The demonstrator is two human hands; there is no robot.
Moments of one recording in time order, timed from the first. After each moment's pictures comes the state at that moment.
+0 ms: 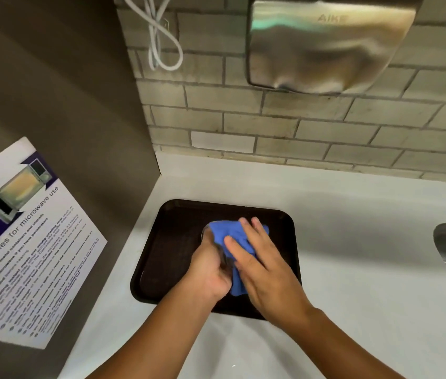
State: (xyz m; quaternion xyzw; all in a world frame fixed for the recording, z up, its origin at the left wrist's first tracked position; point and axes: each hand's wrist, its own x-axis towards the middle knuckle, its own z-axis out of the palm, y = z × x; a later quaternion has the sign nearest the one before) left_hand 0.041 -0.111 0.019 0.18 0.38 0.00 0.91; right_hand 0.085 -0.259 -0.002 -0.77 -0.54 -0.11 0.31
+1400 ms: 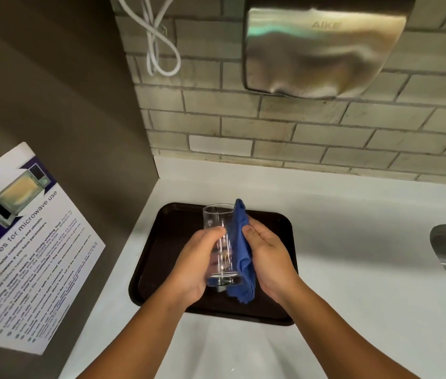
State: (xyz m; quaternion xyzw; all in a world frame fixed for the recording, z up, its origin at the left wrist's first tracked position) left_hand 0.020 -0.088 0.016 0.49 0.34 0.05 0.80; right_hand 0.110 -0.222 0.010 -0.65 -0.13 0.29 0.69
